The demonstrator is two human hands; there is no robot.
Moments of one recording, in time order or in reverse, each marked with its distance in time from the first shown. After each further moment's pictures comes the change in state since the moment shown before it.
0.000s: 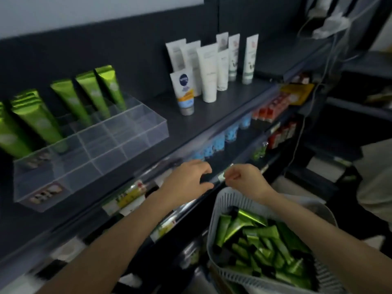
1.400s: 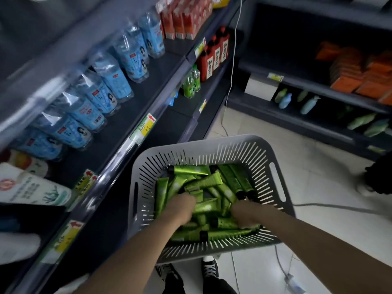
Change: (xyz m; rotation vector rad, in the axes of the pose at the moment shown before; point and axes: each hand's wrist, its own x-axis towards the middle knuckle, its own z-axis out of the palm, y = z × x) left_hand 0.036 0.029 0.326 0.217 -0.803 0.030; right_hand -0.104 0.288 0.078 -0.540 -0.898 0.381
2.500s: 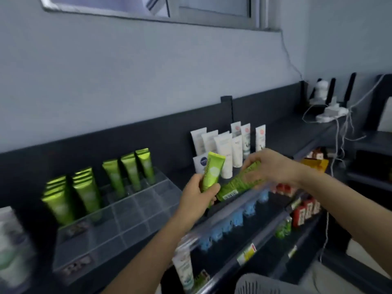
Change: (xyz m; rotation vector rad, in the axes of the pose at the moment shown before) left_hand -0.293 -0.087 -0.299 -1.053 1.242 0.012; right_hand -0.294 -0.207 -0.377 0.494 0.842 -0.700
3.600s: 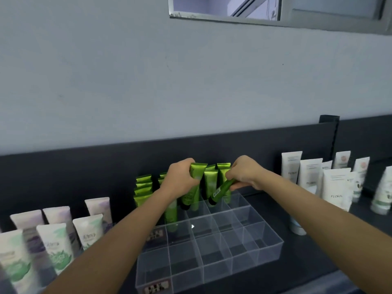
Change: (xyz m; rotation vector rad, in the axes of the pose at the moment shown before) left_hand 0.061 -0.029 -0.262 0.696 0.308 -0.040; right_hand 0.221 -0.139 0.191 0.077 -0.131 0.064
